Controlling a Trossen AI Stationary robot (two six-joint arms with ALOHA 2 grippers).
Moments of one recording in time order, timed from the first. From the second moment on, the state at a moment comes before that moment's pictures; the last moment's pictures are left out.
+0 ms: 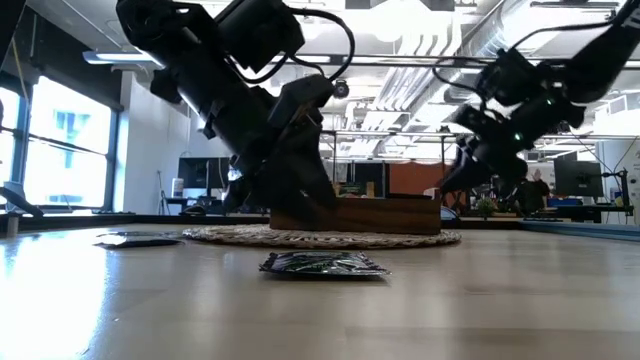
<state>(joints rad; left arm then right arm) -0.14 1.82 0.92 0.16 -0.09 -0.80 -0.61 1.18 0.32 0.27 -0.12 -0.48</state>
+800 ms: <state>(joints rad) -0.14 1.82 0.92 0.24 -0.08 -0.79 -0.61 1.47 0.39 0.45 -0.09 -0.50</state>
